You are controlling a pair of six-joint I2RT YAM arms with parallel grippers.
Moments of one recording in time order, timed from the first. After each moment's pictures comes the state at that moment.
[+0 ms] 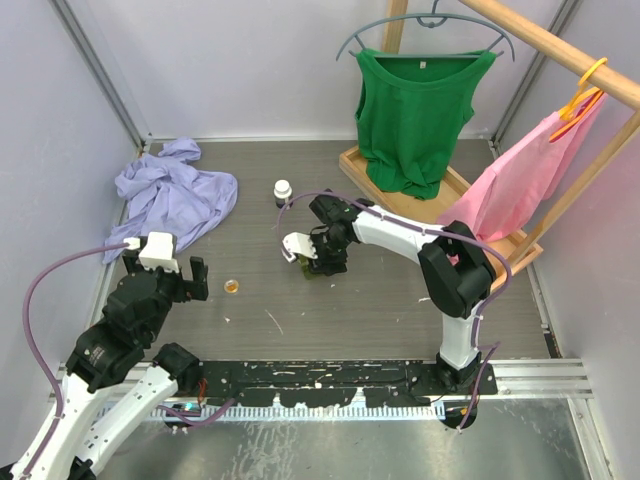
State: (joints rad) left arm -0.55 0.35 0.77 -0.77 -0.46 -0.11; right arm 0.72 1.89 1.36 -0.70 -0.36 -1.08
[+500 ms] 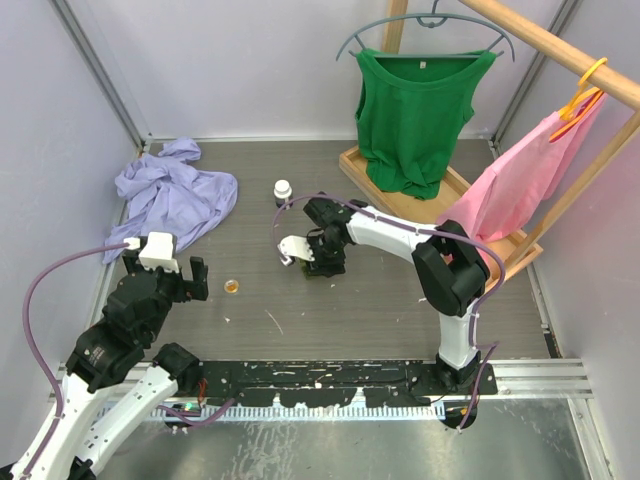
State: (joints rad) left arm -0.55 0.35 0.77 -0.77 -0.46 -0.11; right arm 0.75 1.92 1.39 -0.74 -0.30 -1.06
